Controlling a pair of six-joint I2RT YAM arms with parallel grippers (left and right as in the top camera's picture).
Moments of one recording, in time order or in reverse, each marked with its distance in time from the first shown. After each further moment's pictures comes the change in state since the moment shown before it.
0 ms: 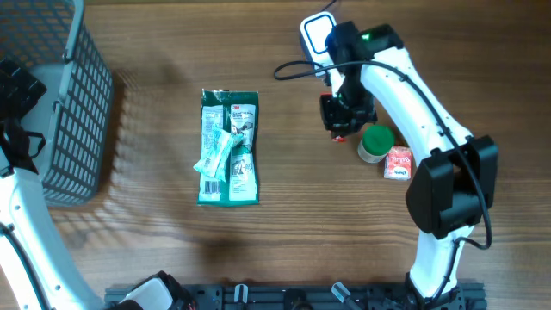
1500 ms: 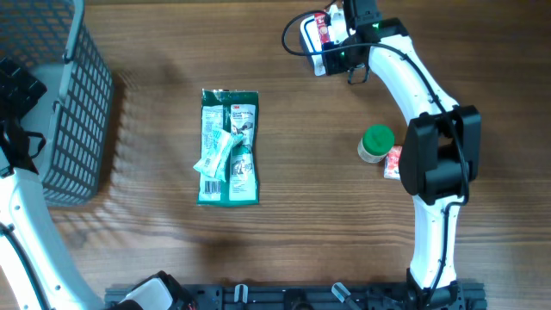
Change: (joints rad) left arm 0.000 0.000 0.000 0.000 0.000 0.000; right arm -0.129 0.242 0.128 0.679 0.022 -0.248
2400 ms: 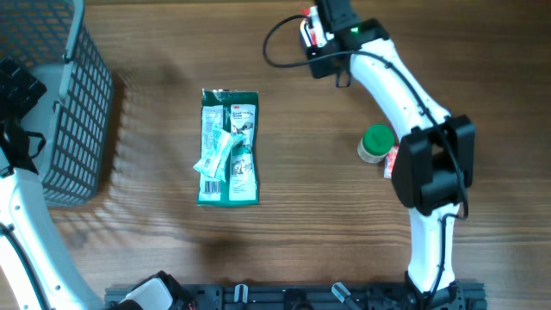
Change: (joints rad) left arm 0.000 0.000 0.000 0.000 0.000 0.000; right arm 0.089 -0.061 0.000 -0.041 0.174 0.014
